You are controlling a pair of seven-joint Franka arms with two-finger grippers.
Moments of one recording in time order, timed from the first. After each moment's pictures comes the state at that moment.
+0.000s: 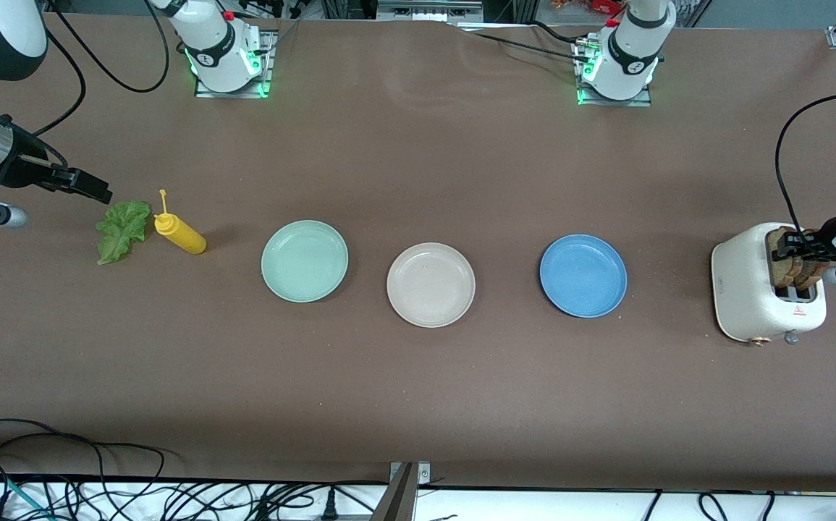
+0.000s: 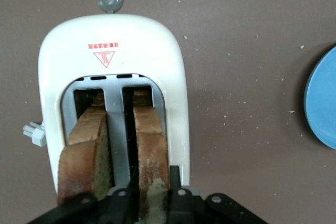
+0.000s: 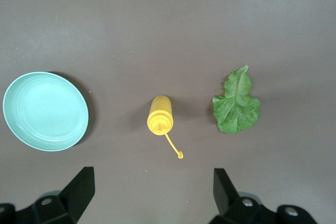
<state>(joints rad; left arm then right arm) 0.29 0.30 0.05 -1.84 -0.04 2.04 0.51 -0.07 0.02 0.05 -1.77 -0.01 1.69 0.20</state>
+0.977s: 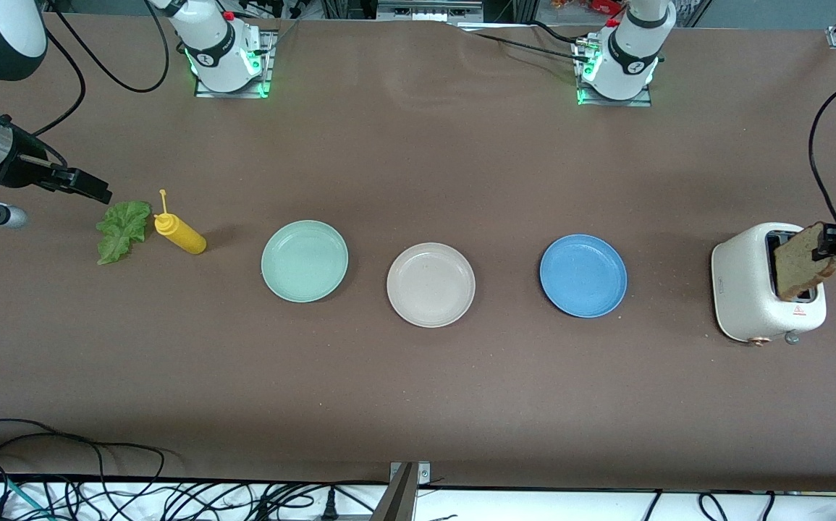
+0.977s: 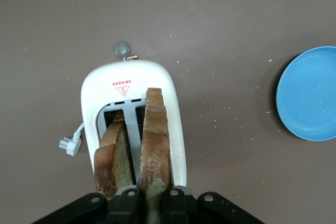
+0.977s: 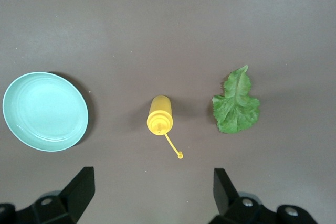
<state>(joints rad) 0.28 0.28 0.04 -1.62 -0.04 1.85 0.55 -0.07 0.02 0.05 -1.77 -0.01 1.69 0.20</state>
